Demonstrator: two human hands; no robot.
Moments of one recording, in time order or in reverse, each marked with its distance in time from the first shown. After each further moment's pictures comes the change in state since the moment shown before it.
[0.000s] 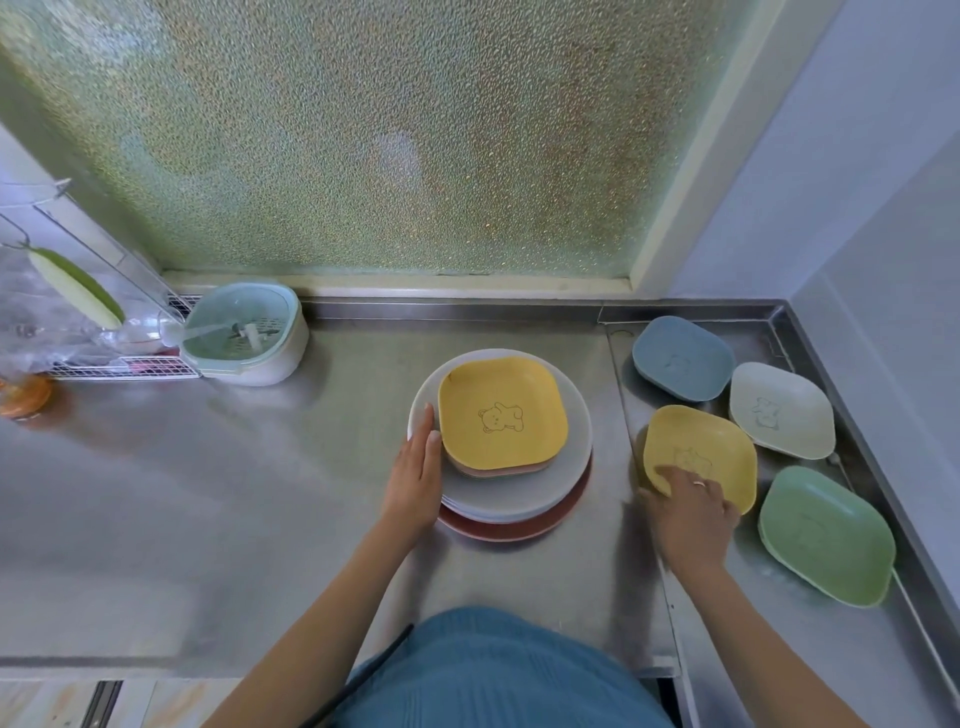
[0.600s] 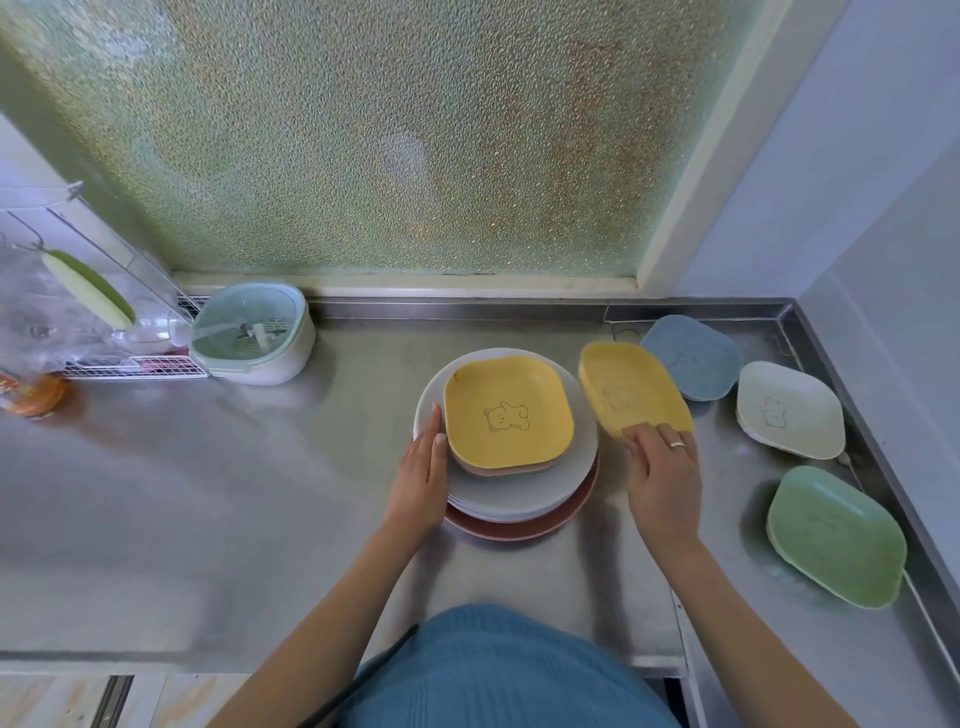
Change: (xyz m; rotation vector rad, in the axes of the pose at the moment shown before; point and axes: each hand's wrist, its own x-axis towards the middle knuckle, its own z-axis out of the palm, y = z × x) left_hand -0.001 -0.007 0.002 0.057 -0.017 0.053; right_hand -0.004 -0.050 -0.022 0.383 0.471 -0.419
